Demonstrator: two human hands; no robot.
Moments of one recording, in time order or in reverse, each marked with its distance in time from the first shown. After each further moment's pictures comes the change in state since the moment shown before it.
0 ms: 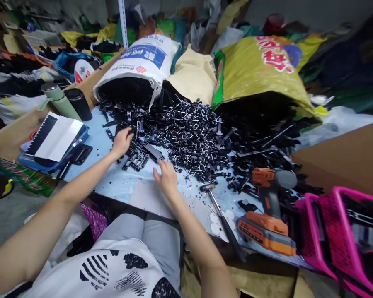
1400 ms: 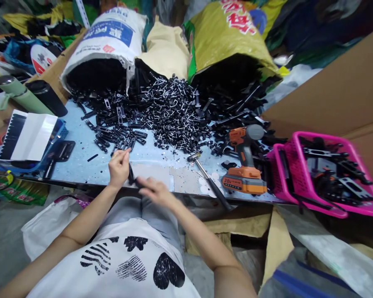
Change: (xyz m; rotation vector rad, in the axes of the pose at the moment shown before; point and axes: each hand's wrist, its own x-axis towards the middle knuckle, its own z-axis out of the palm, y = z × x) left_hand -0.163 0.140 -0.038 -0.594 0.067 0.027; right_hand -0.114 -0.042 -0.050 0.604 -0.345 -0.028
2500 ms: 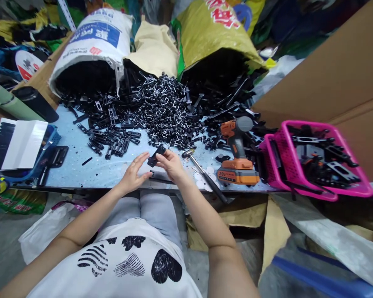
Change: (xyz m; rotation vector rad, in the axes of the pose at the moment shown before) left_hand -0.003 -0.004 0.023 0.019 -0.452 0.221; right_hand 0.035 0.014 -0.074 0.677 0.453 0.385
